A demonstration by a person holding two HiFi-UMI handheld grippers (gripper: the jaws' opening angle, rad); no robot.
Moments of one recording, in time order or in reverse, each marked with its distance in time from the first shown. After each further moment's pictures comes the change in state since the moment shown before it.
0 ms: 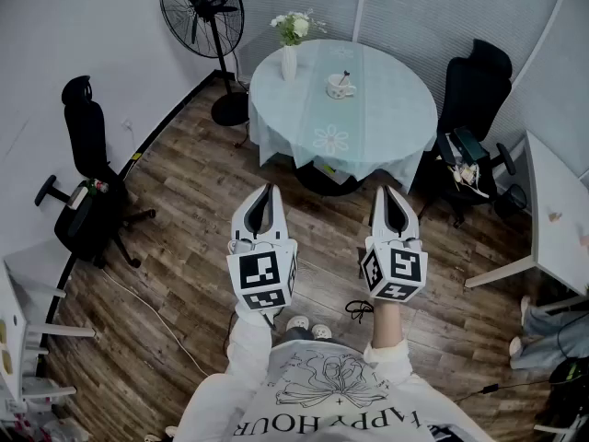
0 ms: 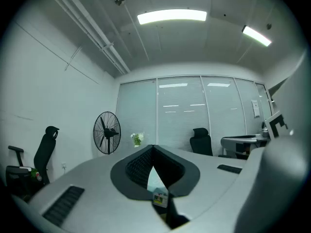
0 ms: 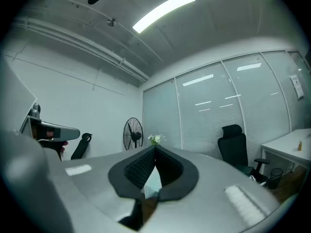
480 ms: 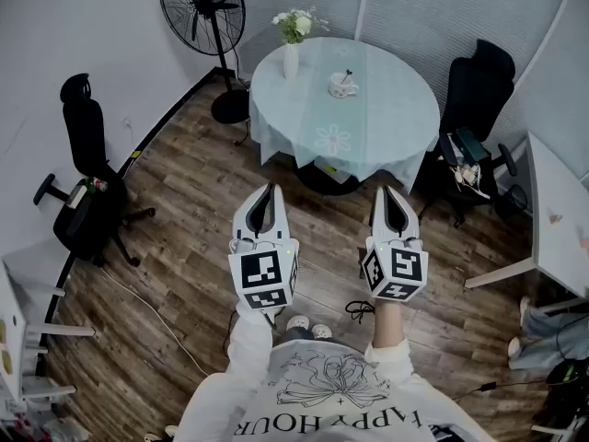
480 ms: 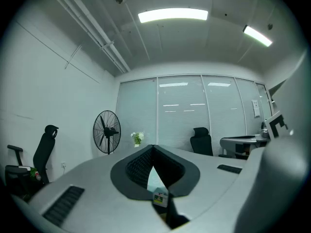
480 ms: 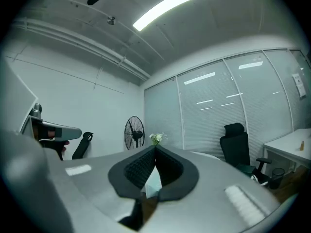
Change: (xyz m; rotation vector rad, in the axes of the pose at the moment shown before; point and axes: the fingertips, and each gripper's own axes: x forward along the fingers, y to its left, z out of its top) left arm 0.013 0.009 -0.004 -0.004 0.007 -0.002; right arm 0.016 0.006 -0.007 0.001 0.014 0.012
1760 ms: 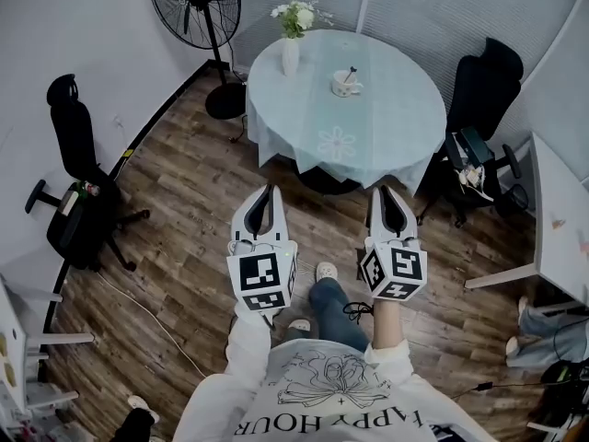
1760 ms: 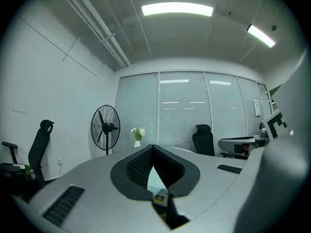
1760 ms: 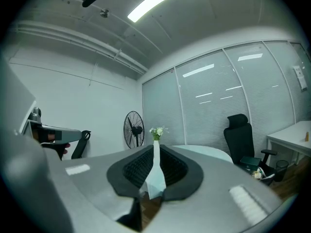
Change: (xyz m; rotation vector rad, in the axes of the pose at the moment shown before) left arm 0.070 0.033 -0.022 -0.013 0.035 -0.017; right arm 0.075 0.004 -0.034 0.043 0.061 0.004
